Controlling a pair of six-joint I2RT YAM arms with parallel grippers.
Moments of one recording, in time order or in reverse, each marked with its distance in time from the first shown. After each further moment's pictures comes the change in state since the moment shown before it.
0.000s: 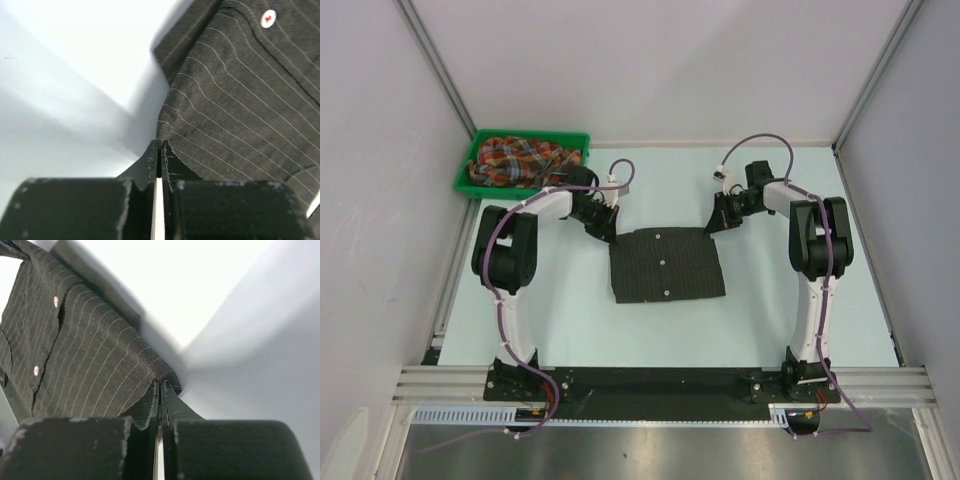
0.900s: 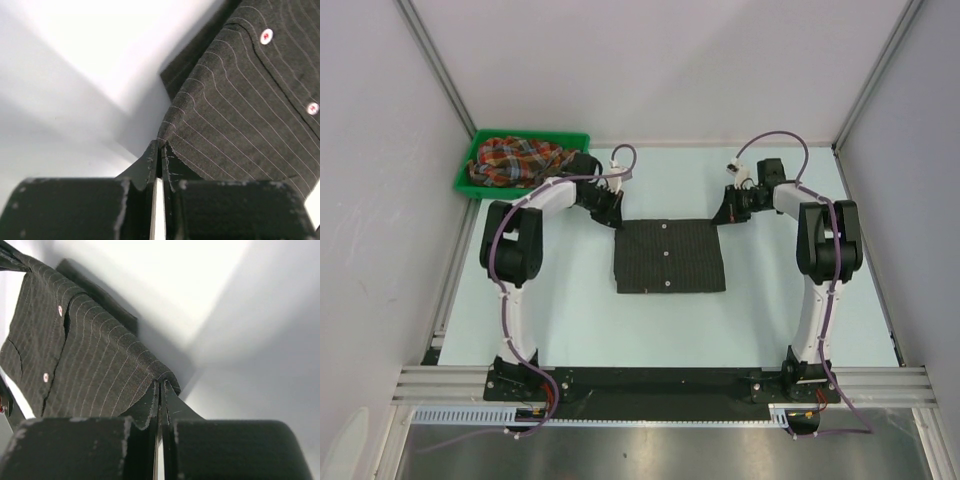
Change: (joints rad) left arm -0.002 0.080 0.156 0.012 0.021 -0.049; right arm -0.048 -0.053 -0.061 0.139 0.026 0.124
